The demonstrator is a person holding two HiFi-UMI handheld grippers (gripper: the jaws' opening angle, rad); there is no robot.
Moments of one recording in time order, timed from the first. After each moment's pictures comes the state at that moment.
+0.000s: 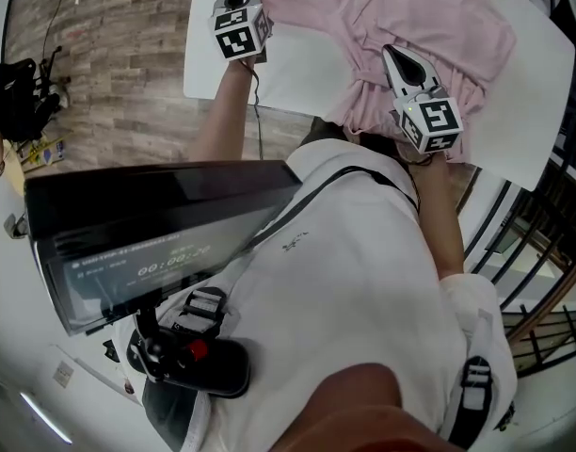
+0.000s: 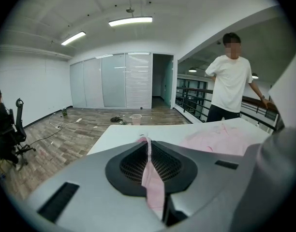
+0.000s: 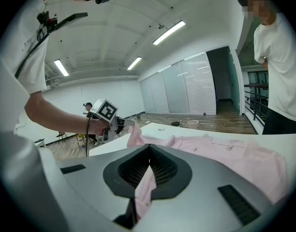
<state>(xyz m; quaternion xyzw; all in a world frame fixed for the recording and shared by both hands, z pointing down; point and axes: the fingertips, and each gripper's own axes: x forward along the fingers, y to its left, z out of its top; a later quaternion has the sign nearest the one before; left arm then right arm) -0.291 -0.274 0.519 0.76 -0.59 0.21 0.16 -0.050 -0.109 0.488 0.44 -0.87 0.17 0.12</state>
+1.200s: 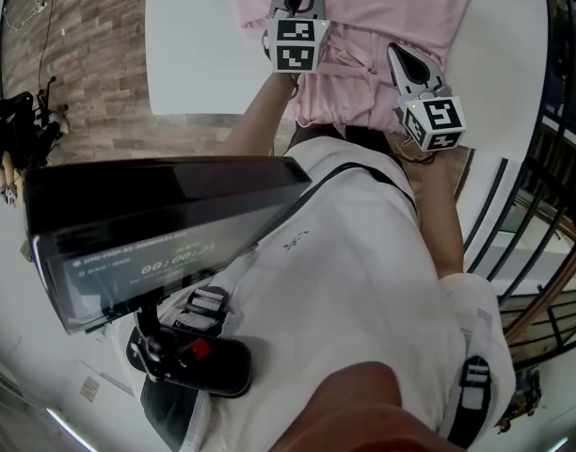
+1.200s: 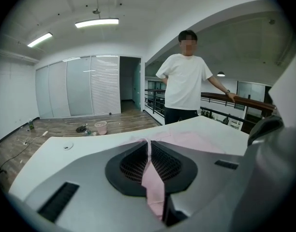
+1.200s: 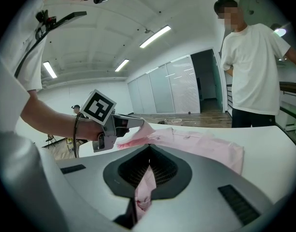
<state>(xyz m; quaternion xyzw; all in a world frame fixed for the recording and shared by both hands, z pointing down) 0.009 -0.208 0.455 0.86 -0.45 0.21 0.12 0.116 -0.067 0.442 0.50 -0.83 0.19 0.12</state>
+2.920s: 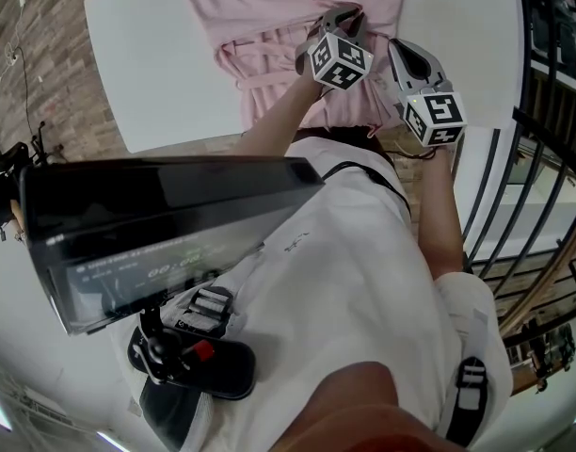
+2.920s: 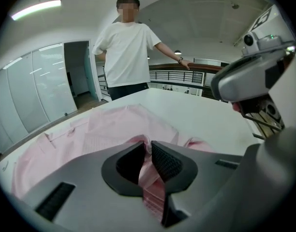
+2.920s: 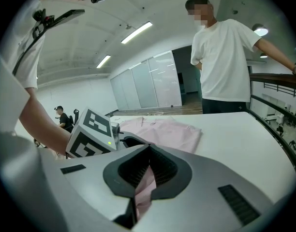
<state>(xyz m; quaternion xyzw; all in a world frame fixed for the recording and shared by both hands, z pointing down) 0.232 -0.071 0.563 0.91 -0.21 0.34 0.05 0.250 -0.008 0.470 0.57 -0.77 0.23 0.14</state>
